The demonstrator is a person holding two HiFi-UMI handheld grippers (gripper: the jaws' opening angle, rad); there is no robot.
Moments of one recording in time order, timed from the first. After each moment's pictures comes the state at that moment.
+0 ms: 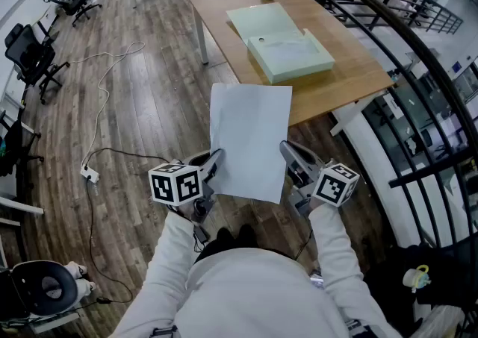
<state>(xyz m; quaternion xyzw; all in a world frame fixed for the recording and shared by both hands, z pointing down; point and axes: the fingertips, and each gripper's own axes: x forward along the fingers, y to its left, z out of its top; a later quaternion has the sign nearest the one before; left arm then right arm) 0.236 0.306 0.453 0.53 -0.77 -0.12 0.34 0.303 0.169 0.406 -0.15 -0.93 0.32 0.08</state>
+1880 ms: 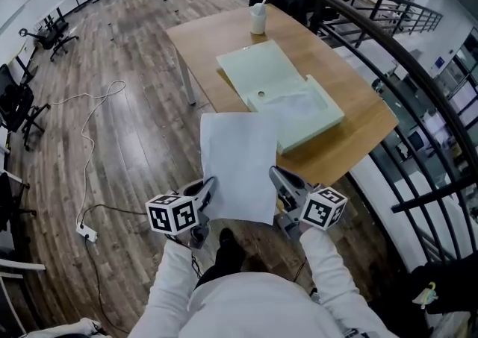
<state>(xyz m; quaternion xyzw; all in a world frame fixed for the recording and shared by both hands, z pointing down) -0.002 0.233 0.474 0.54 -0.75 -0.13 0.34 0.072 0.101 0.423 -0.09 -0.94 0.31 0.07</state>
